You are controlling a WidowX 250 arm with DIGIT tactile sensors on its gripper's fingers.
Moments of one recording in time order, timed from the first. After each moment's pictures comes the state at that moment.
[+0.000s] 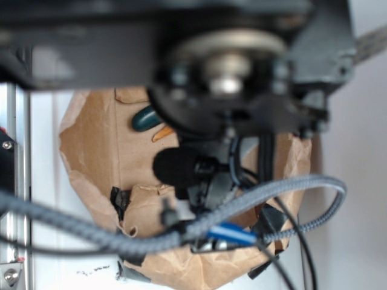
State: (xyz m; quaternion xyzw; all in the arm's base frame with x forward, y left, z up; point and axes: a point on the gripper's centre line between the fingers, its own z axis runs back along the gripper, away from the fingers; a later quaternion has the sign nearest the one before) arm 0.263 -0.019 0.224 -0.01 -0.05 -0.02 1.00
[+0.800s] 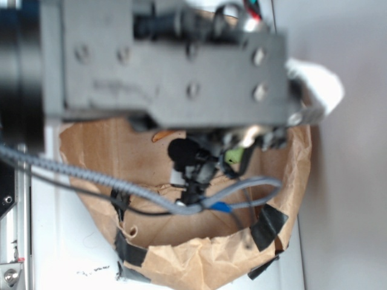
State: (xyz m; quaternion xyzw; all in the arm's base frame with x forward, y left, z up) arm 0.269 0.006 0.131 0.06 0.00 -0.12 0.99
